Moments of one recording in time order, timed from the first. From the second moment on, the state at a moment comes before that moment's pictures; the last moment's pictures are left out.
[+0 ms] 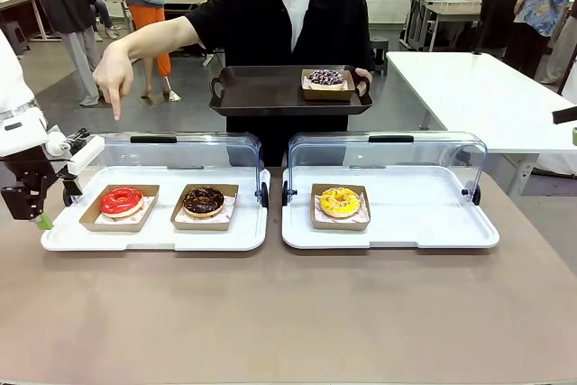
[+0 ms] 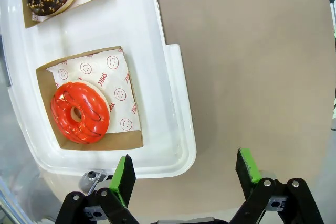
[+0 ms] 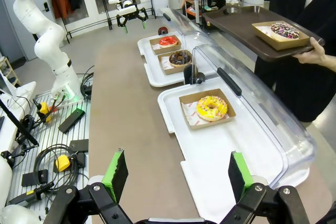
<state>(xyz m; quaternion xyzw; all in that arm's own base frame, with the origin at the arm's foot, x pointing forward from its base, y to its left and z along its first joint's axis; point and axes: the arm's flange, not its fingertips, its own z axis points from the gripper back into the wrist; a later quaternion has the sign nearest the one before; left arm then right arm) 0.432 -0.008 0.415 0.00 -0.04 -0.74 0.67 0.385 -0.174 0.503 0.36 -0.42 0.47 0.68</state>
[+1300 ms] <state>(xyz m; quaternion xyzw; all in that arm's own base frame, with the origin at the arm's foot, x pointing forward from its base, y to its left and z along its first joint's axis) 0.482 -0.028 0.348 0.02 -0.01 -0.73 0.68 0.385 -0.174 0.503 0.36 -0.42 0.47 0.68</state>
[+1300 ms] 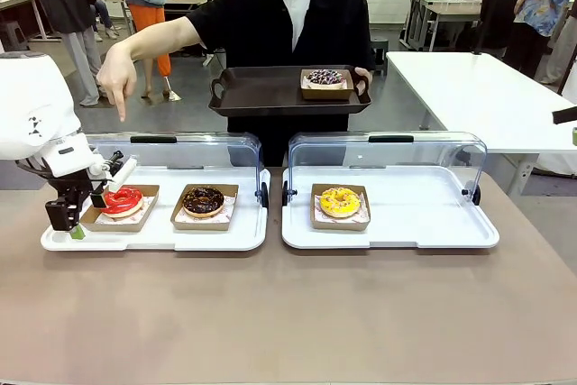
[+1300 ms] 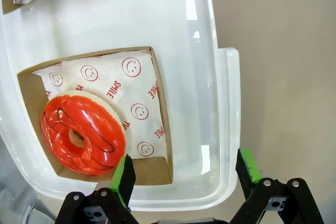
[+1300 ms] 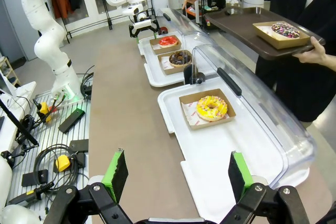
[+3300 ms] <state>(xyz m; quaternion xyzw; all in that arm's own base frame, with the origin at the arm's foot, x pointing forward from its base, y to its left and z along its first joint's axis) 0.489 -0.009 0.338 0.00 -0.01 -0.70 0.71 0.385 -0.174 0.503 0.36 -0.42 0.47 0.68</state>
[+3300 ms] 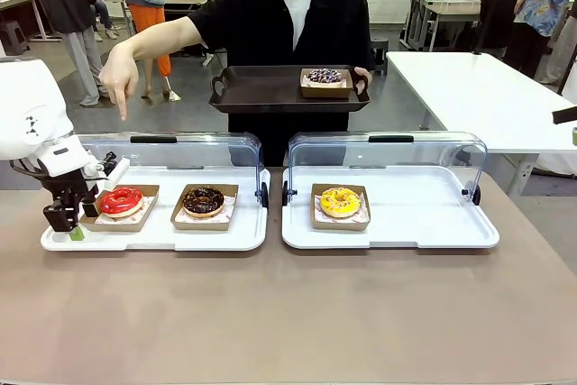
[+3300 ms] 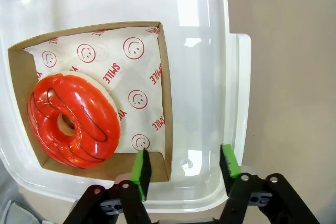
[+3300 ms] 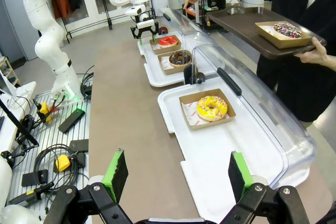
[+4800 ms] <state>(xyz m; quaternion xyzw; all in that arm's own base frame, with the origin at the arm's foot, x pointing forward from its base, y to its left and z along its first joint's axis) 0.484 -0.004 0.358 0.00 -0.01 -0.72 0.69 0.386 -0.174 0.503 0.36 -0.42 0.47 0.68</state>
